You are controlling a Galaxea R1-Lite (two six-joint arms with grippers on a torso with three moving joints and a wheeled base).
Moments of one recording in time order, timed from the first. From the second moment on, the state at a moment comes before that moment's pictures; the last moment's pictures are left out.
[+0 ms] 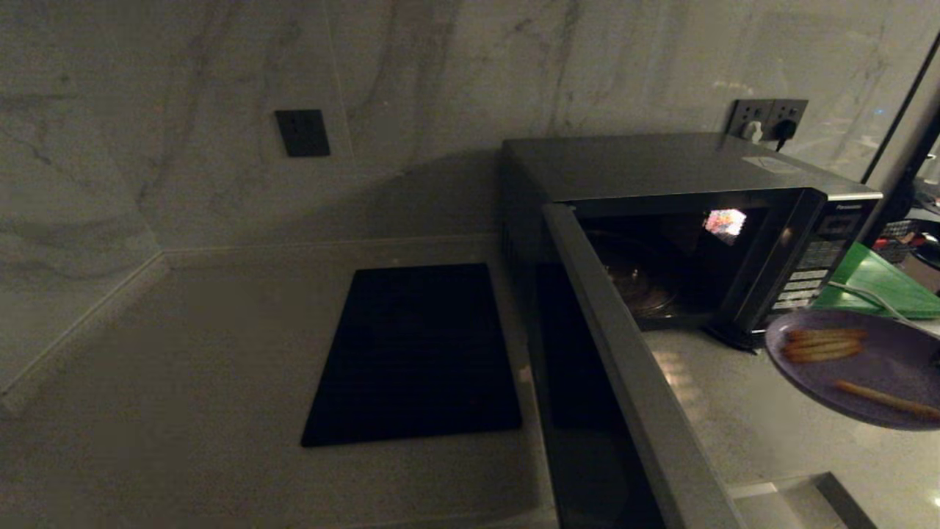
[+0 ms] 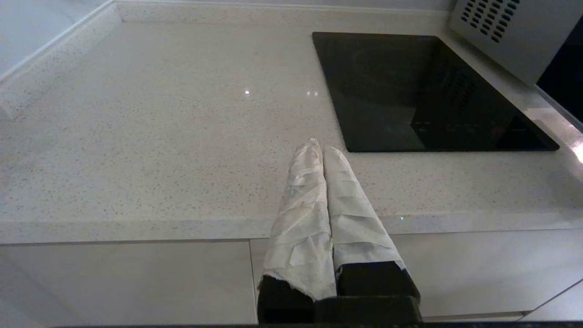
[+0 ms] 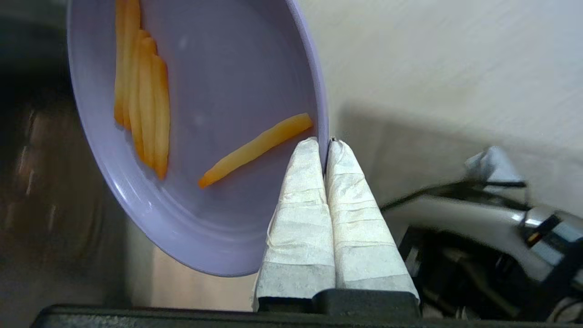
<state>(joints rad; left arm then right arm) 0.00 0.00 0.00 -0.01 0.03 -0.07 -0.20 1.35 -0.95 0.56 -0.33 1.20</state>
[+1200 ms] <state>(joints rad) 0.00 0.00 0.00 -0.01 0.03 -0.07 -0.76 1.85 -1.16 0.36 -0.17 1.01</state>
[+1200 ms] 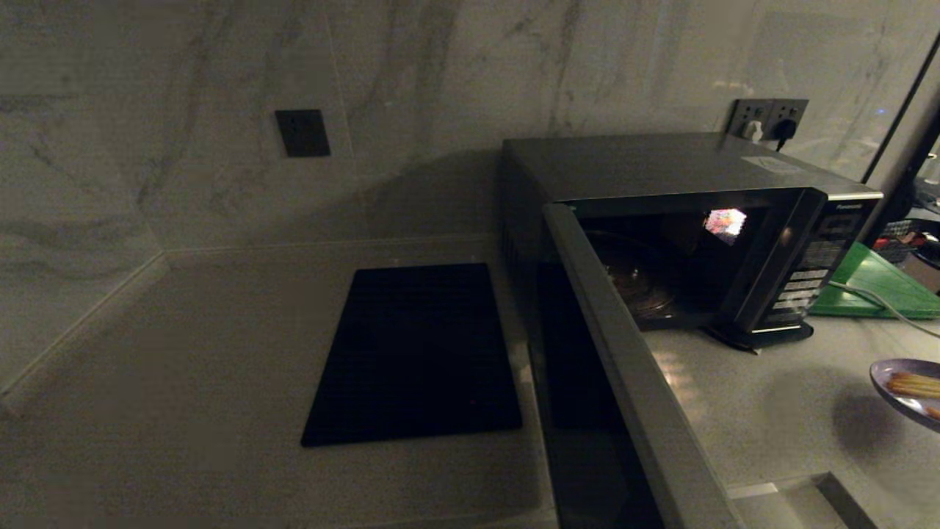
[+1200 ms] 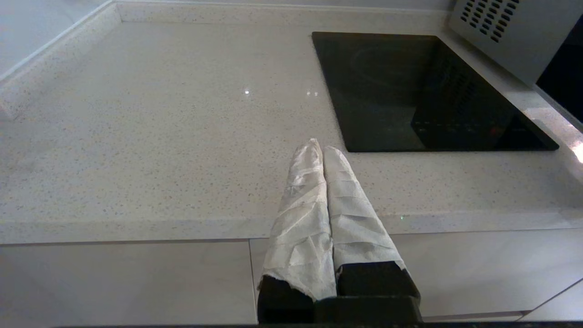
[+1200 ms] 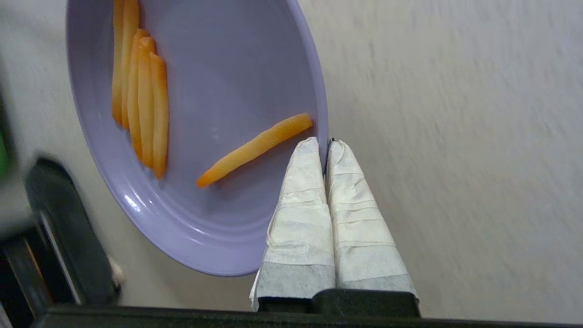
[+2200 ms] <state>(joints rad) 0.00 0.00 0.00 -0.01 0.03 -0.07 -0.86 2.03 -1.27 0.35 -0.16 0.93</state>
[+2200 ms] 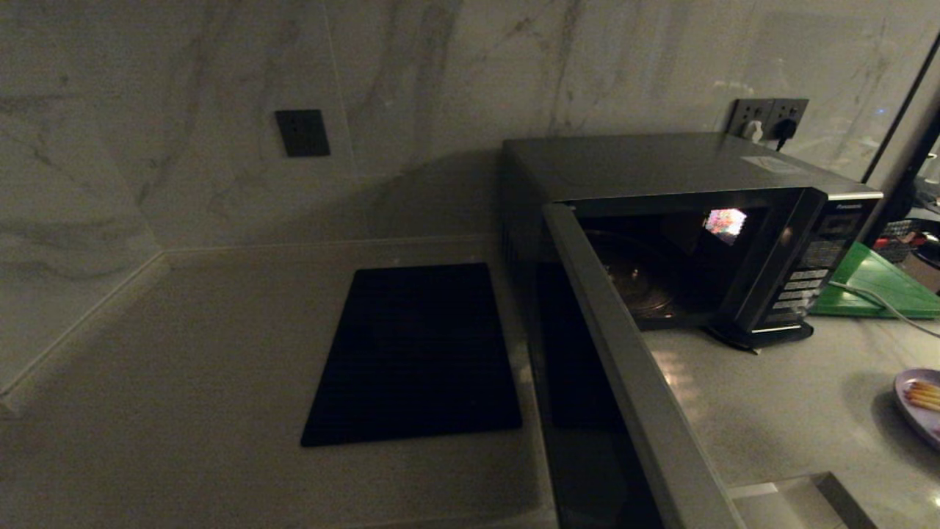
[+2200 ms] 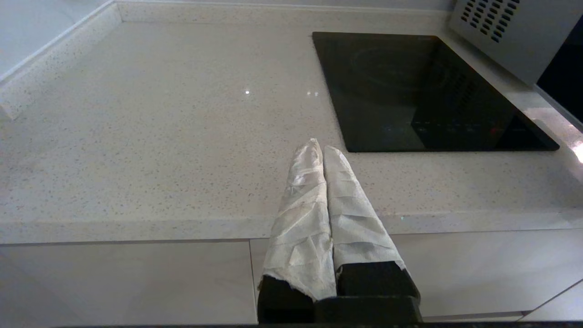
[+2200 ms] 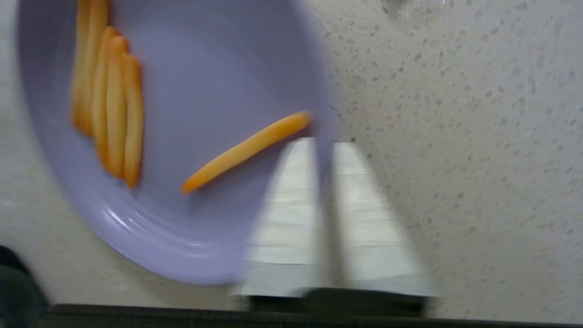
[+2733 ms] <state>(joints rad) 0.00 0.00 0.00 -0.01 0.03 -0.07 -0.93 1.96 -1.26 0.37 -0.07 0.84</state>
